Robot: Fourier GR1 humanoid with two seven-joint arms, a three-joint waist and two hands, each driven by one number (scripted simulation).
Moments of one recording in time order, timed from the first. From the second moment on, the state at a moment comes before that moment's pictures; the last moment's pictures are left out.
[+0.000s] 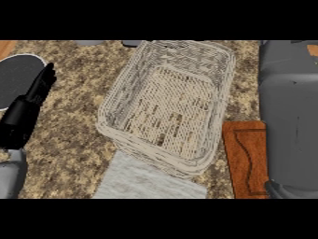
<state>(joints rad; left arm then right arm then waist) -0.21 0.27 0.10 -1.56 -0.15 -0.11 0.00 -1.16 -0.04 -0.09 -1.59 0.64 0.40 0.93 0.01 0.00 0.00</state>
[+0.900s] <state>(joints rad) -0.20 0.26 0.11 -1.57 -0.16 -0.12 0.00 -1.16 -0.09 0.07 -1.34 0.69 0.53 0.92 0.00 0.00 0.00</state>
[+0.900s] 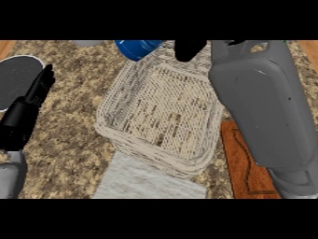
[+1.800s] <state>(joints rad) -0.21 0.26 0.12 -1.57 -0.16 -0.12 0.01 -1.16 -0.02 -0.14 -1.42 0.64 0.25 0.95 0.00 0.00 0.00</state>
